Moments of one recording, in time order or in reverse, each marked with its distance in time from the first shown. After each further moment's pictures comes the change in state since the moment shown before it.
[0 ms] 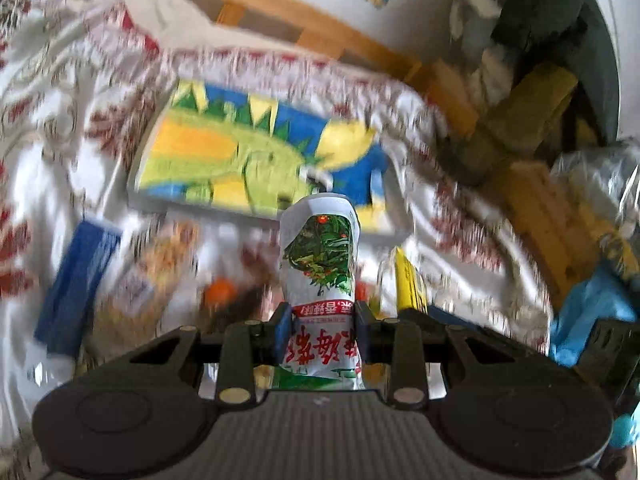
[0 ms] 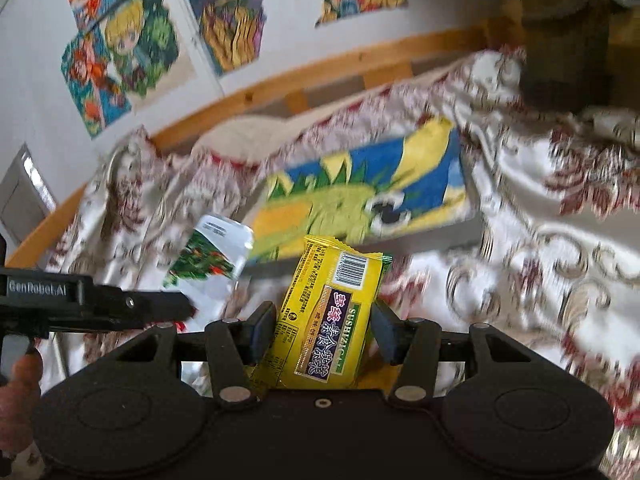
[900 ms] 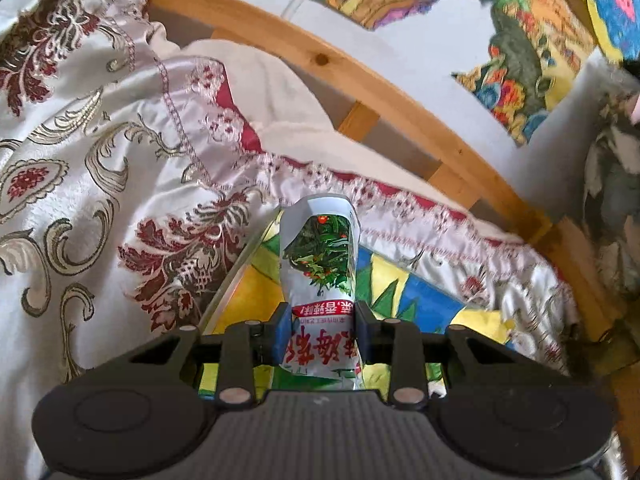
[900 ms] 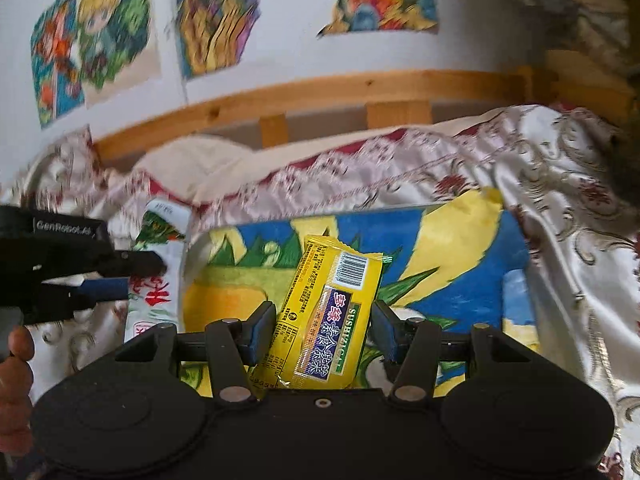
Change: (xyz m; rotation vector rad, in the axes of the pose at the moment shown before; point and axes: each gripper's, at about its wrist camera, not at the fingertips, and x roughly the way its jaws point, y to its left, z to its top) left arm 0.110 0.089 0.109 -0.230 -0.333 0.234; right arm 0.187 0.010 0.067 -0.164 -0.083 -0.126
